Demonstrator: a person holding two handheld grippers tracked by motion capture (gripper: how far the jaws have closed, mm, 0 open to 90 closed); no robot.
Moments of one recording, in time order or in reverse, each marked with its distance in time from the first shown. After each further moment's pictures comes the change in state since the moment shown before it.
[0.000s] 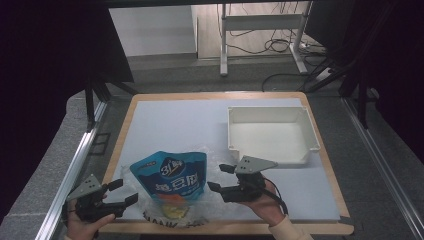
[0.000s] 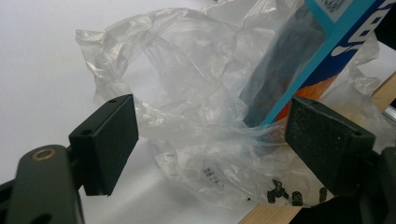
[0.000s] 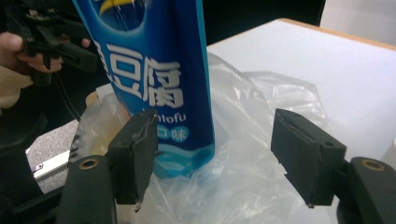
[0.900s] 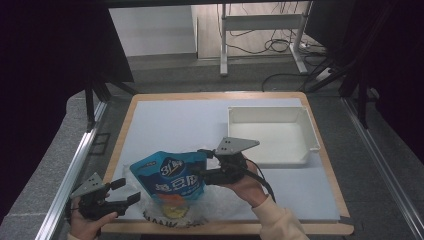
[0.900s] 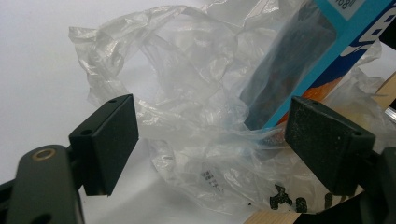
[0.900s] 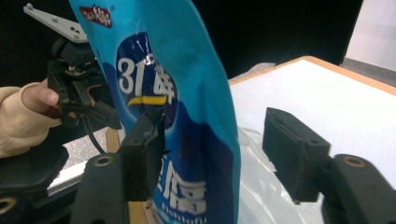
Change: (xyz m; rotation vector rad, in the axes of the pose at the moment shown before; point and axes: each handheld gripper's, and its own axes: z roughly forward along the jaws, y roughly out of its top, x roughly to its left) left arm 0.002 0.000 0.007 0.007 -0.013 -0.009; right arm 0.004 0.057 0.032 -0.052 0.103 -0.046
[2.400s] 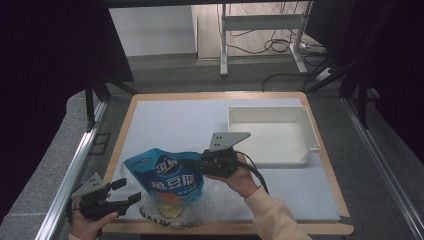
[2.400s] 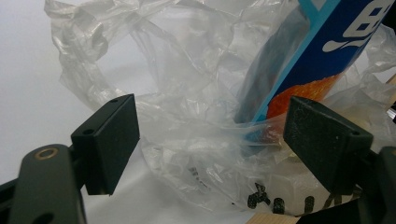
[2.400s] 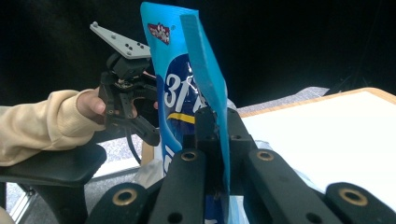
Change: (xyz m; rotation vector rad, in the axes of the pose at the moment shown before) left arm -0.001 -0.001 0.001 -0.005 0.004 0.000; right arm -0.009 0.009 0.019 -0.054 0.221 -0.071
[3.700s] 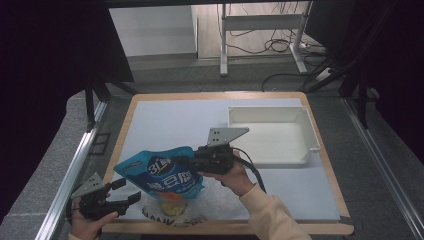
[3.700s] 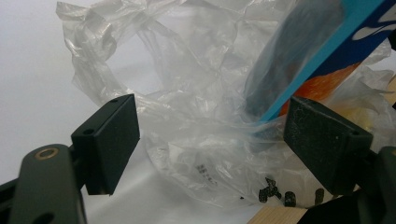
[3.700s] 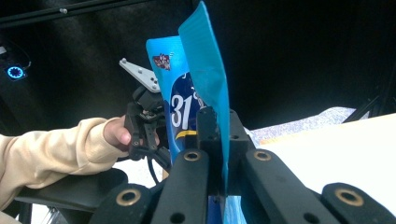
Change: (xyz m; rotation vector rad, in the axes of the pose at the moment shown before) left arm 0.000 0.000 0.000 -0.001 0.002 0.000; right arm 0.004 0.017 0.005 -0.084 0.084 0.022
